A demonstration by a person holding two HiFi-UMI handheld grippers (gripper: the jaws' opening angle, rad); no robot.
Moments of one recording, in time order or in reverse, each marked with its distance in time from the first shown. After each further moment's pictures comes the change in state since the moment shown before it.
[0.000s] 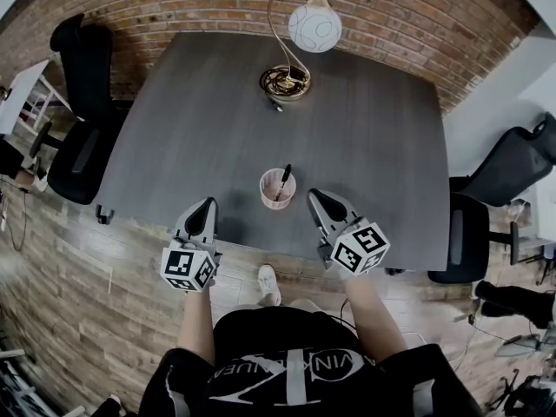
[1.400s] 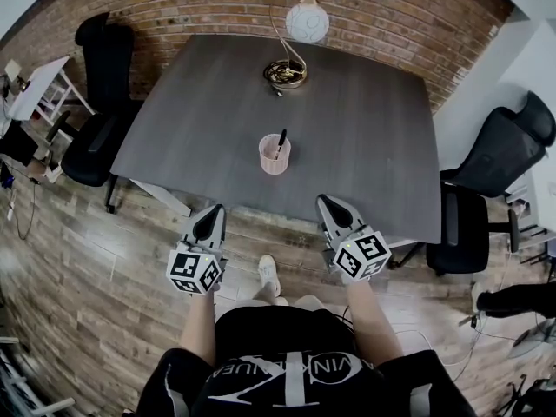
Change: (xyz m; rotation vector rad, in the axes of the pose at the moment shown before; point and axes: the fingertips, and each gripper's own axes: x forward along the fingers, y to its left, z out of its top) left arm -0.119 -0.086 -0.012 -0.005 -0.009 -0.016; right arm -0.126 0.062 -0.020 -0.069 -0.056 -0.049
